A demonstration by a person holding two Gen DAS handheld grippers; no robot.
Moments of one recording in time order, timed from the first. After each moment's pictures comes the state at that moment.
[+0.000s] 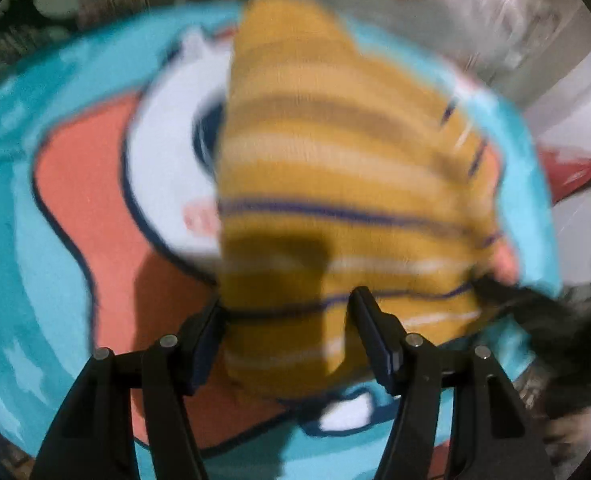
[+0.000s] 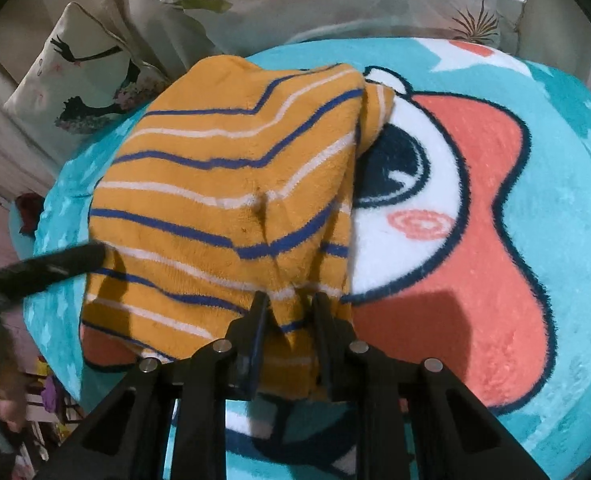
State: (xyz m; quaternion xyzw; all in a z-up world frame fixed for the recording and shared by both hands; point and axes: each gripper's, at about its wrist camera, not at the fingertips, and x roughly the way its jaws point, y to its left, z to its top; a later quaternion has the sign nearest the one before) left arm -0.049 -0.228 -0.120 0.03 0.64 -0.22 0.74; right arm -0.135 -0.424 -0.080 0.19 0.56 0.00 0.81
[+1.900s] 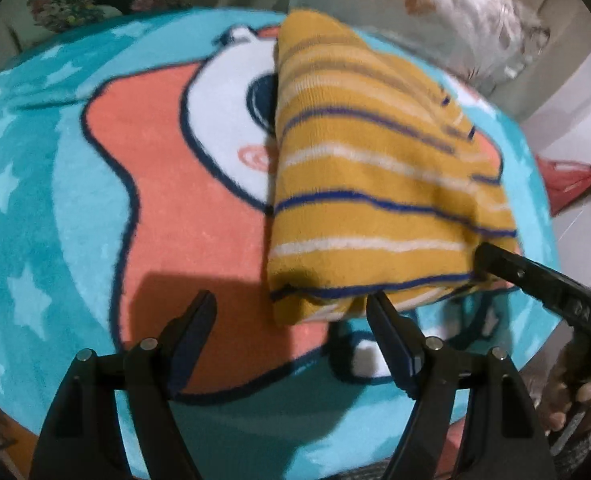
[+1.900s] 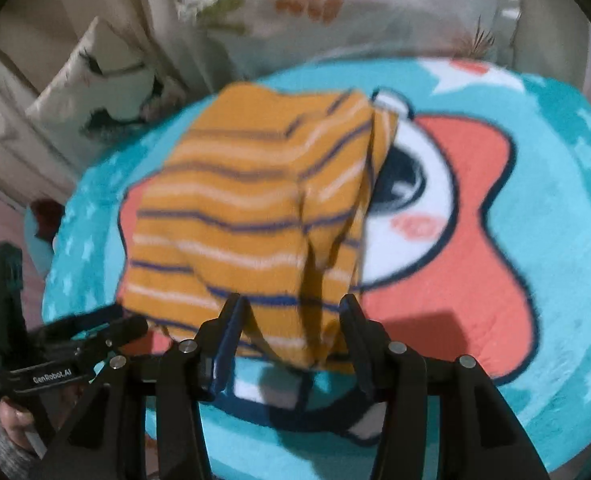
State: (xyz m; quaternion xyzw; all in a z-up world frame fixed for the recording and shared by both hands) left arm -0.089 -0.179 -0.103 0.00 0.61 -0.19 0.77; right arm -0.151 -0.410 -0.074 0.22 0.55 0.05 0.80
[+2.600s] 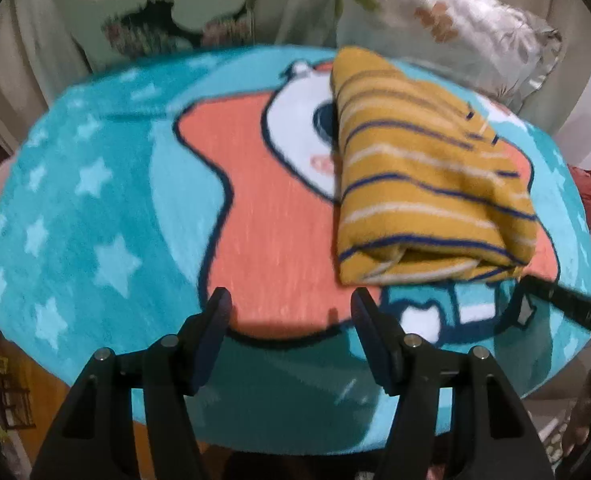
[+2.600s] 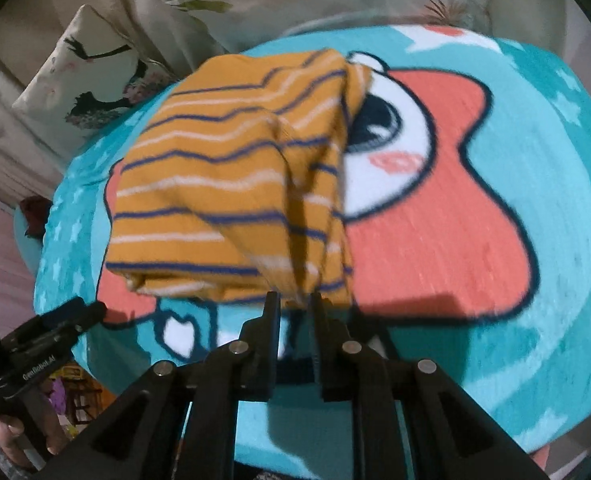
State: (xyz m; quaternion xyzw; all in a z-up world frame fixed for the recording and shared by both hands) left arm -0.137 -0.160 -0.057 0.04 0.53 -0.10 0.84; right arm -0.192 -0.413 -0.069 0.20 0.57 -0.02 0.80
